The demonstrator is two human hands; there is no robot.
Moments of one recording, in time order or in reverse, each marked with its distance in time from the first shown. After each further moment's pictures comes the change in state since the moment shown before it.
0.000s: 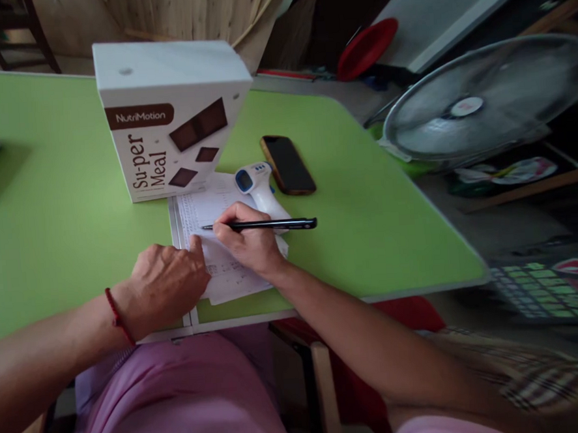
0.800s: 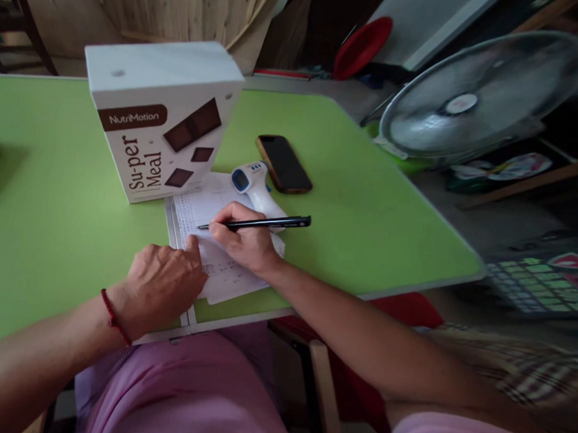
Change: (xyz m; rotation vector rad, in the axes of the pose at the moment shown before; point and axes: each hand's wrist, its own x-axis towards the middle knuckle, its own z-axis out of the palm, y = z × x) left_hand 0.000 -0.001 0.001 0.019 0.045 0.004; right_hand -0.002 0.002 0.000 0.009 -0.019 0.018
